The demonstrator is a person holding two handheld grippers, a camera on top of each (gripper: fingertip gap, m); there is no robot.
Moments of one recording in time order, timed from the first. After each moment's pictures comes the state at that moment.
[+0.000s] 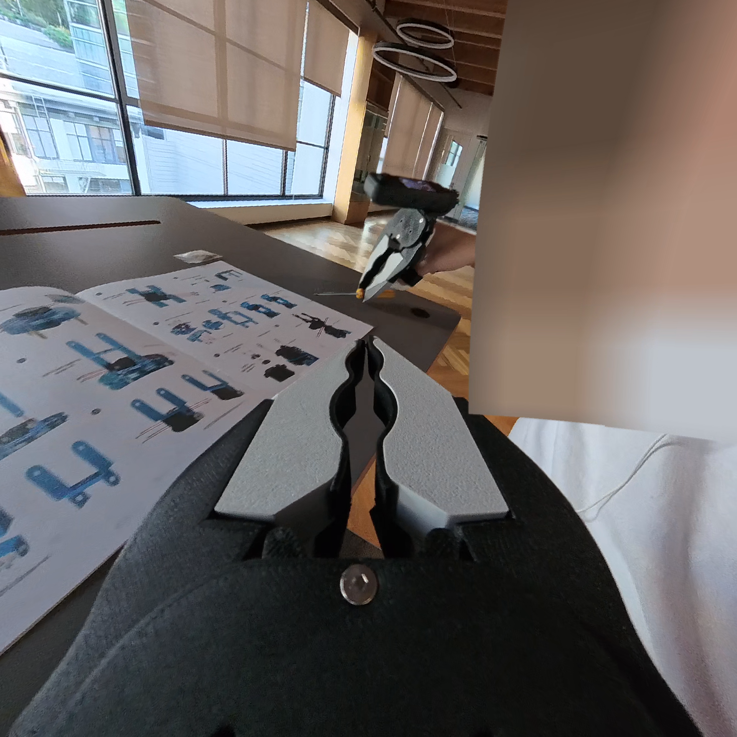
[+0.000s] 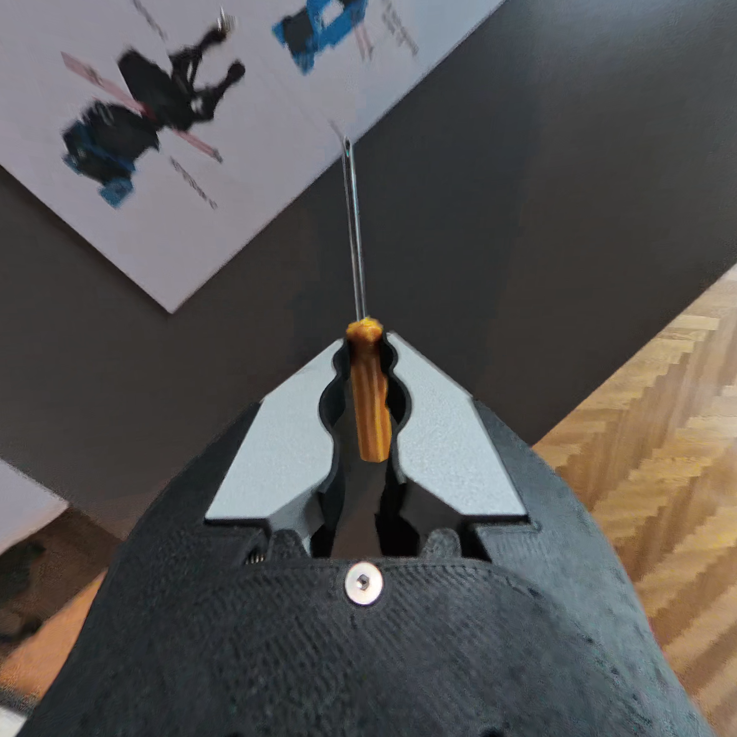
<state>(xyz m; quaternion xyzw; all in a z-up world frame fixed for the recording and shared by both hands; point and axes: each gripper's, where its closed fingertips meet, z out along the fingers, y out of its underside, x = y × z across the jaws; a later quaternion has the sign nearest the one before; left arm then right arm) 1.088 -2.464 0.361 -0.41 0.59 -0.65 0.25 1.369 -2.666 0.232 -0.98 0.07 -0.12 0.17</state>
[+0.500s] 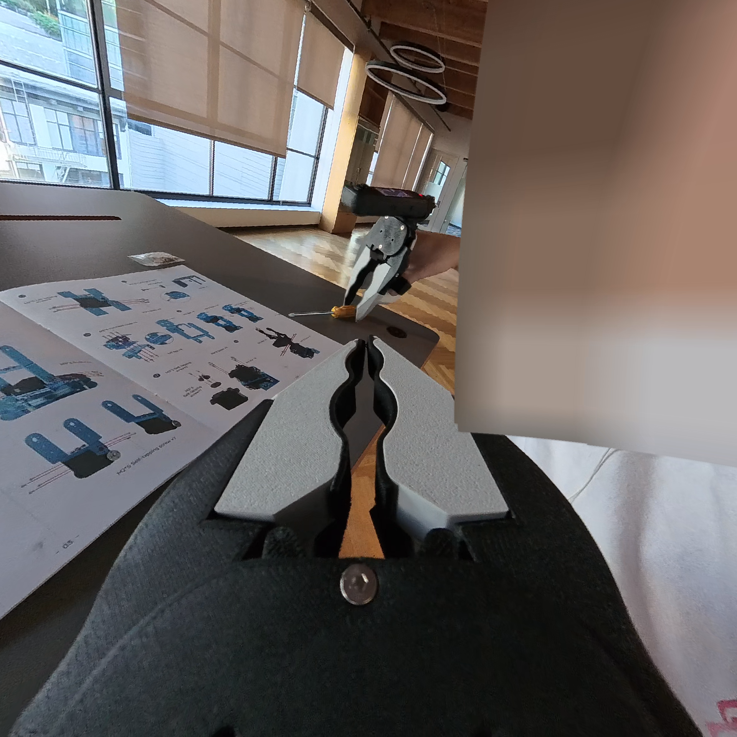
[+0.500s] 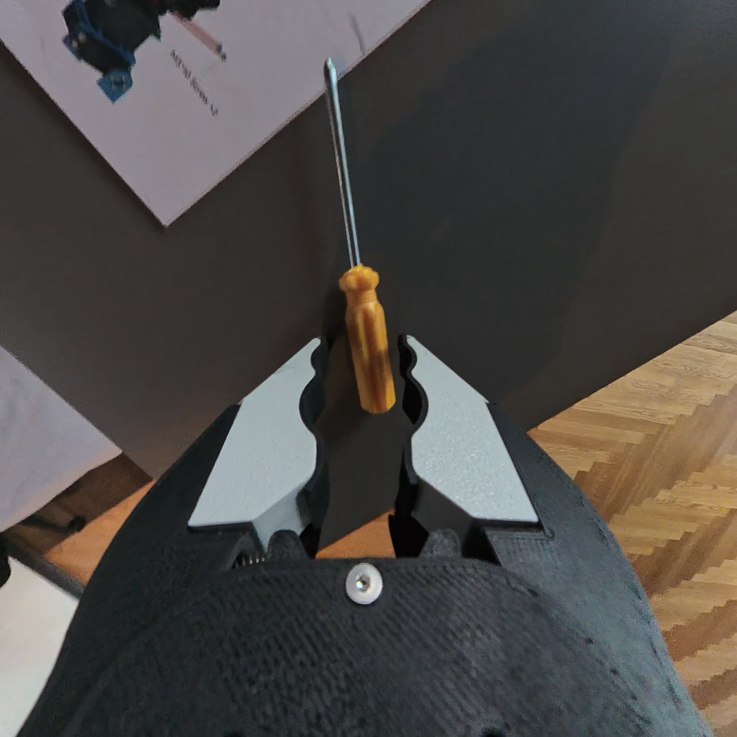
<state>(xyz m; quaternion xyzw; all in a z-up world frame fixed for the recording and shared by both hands) 1.108 -2.504 0.367 -0.42 0.57 -0.67 0.23 1.367 -2.696 0.229 -0.99 0.03 -0.04 0.12</state>
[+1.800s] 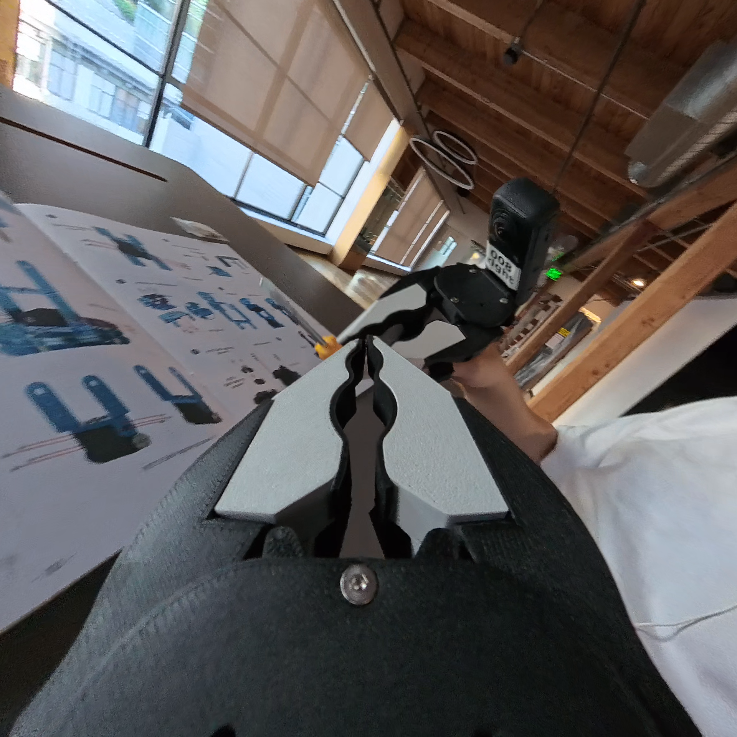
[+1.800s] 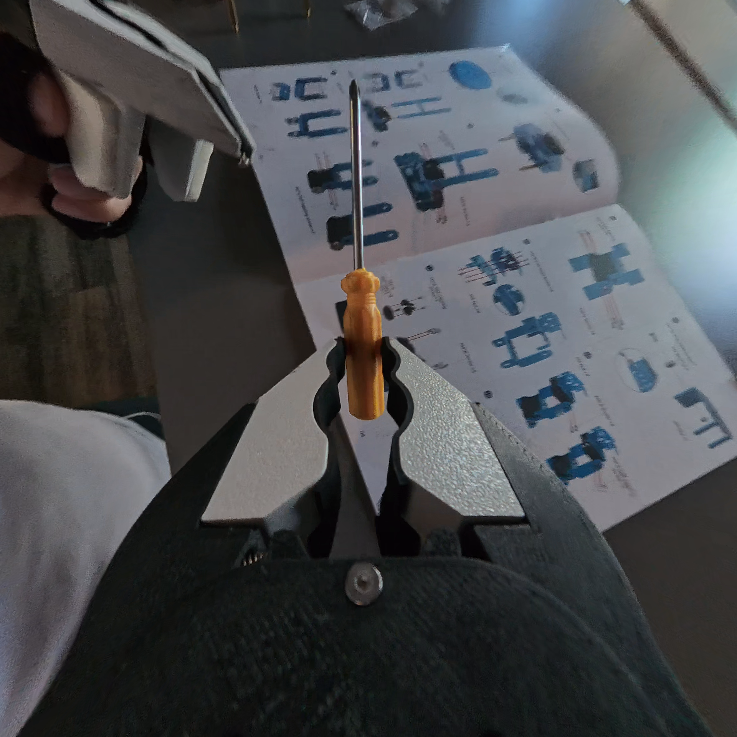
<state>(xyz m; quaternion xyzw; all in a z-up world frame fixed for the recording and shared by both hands) 1.173 -2.470 0.329 -0.50 0.46 -0.71 0.18 1.226 -2.502 0.271 -0.90 -0.11 -0.02 0.42</state>
